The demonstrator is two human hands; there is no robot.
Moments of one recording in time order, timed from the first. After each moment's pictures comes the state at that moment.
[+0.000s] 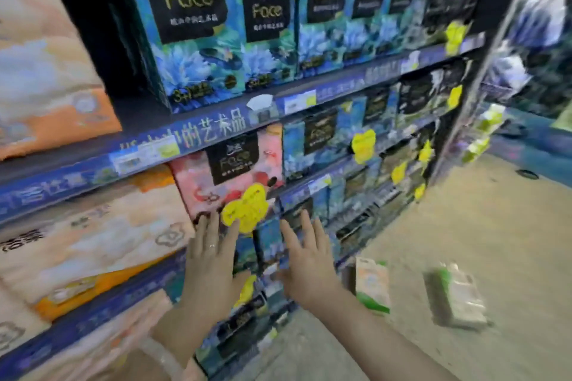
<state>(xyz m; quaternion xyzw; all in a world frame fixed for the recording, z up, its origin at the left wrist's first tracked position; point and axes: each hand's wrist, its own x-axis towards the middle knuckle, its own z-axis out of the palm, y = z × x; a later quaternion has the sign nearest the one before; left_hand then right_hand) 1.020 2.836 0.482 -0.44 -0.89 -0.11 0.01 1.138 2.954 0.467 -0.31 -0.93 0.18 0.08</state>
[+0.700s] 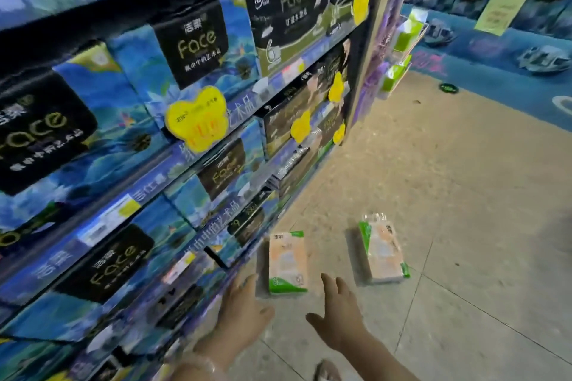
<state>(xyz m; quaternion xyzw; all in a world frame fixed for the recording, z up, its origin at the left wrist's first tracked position) 1.177 3.258 0.279 -0.42 -0.82 -0.03 -0.39 1.340 3.319 0.261 -0.56 -0.73 0.37 -0.13</state>
